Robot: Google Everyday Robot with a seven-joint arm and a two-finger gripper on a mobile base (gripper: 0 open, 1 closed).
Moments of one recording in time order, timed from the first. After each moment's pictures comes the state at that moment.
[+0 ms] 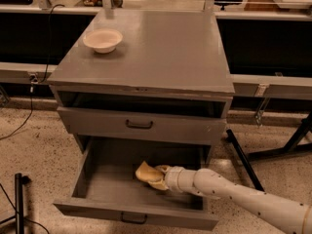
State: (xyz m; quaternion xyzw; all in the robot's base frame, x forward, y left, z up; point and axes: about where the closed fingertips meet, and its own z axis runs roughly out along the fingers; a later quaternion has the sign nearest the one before) arm 0.567 -0.006 0.396 -0.45 0.75 0.23 0.43
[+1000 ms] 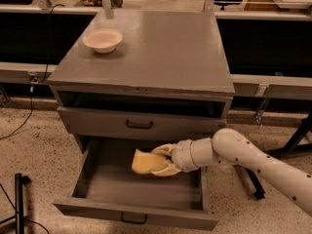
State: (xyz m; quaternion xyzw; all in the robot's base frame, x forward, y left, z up) arm 0.516 -0.012 0.593 -0.62 0.62 0.26 0.41
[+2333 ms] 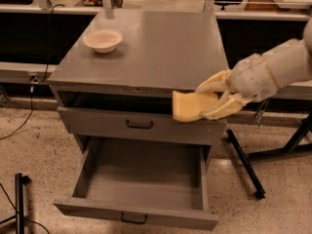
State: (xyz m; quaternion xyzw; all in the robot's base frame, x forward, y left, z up) arm 0.504 -0.128 0.872 -0.69 0.59 0.22 0.36
